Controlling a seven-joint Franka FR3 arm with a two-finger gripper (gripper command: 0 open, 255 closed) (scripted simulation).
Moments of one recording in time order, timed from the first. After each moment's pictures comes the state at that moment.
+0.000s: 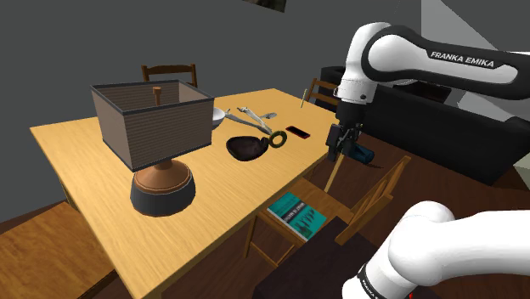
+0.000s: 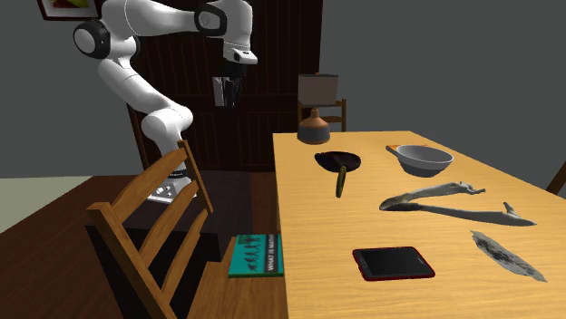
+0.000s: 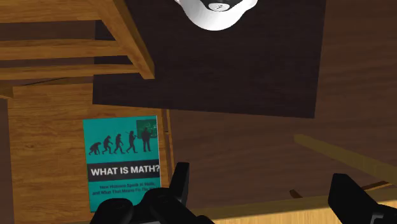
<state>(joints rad) 0.01 -0.77 -0.07 -2.40 0.05 1.45 -0.05</state>
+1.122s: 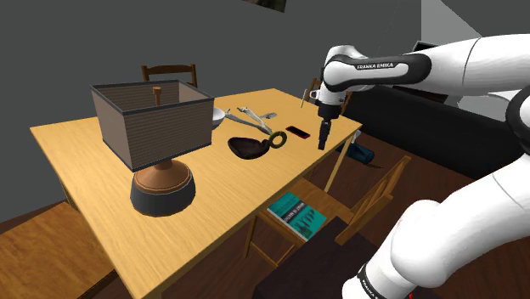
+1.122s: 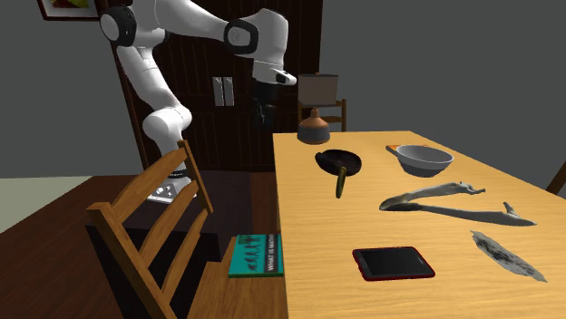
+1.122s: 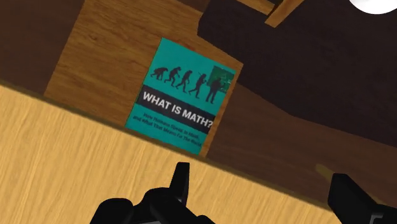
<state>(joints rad) 0.07 -0.33 -0.34 -2.21 -0.14 1.73 -0.69</state>
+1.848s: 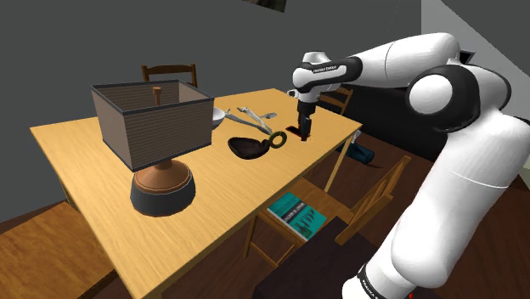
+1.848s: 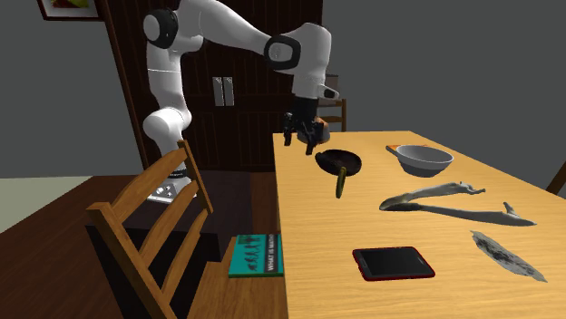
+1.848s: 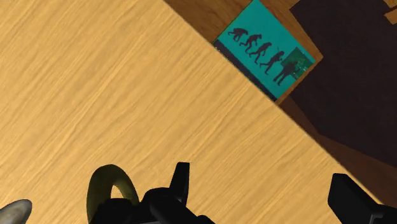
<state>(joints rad) 0.09 0.09 -0.41 -1.89 -0.05 1.86 -1.14</state>
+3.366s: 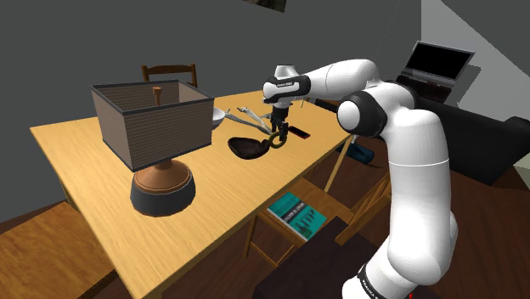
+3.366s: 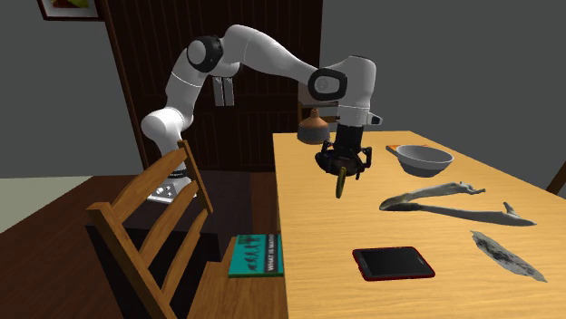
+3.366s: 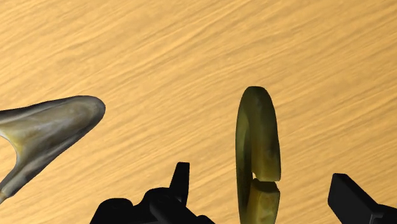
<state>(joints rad) 0.00 0.55 -0.33 -1.45 0.07 1.93 -1.51</state>
